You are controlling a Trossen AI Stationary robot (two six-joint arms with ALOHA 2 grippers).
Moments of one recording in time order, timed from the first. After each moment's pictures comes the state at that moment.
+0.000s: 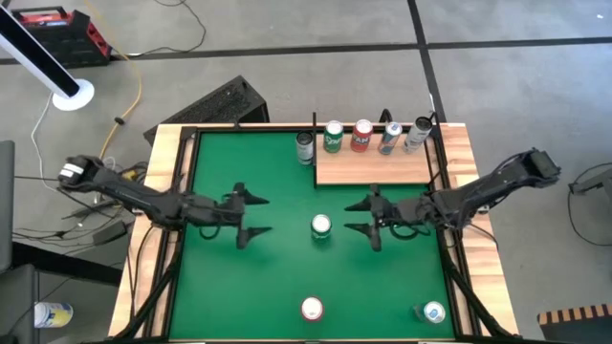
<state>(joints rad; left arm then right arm) -0.23 0.98 0.35 0.45 -0.37 -0.14 0.29 1.07 0.53 0.27 0.34 0.18</state>
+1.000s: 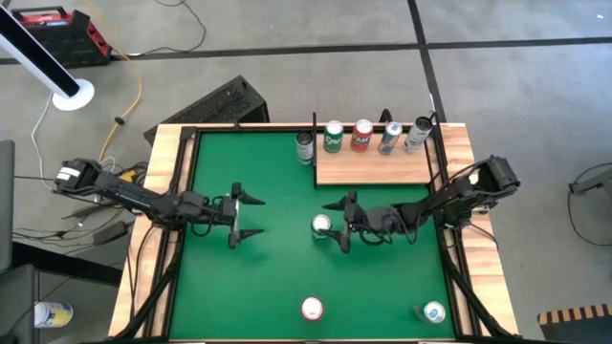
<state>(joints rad) -0.17 0.94 0.13 0.77 -0.21 0.02 0.23 1.58 0.53 0.82 0.39 0.18</state>
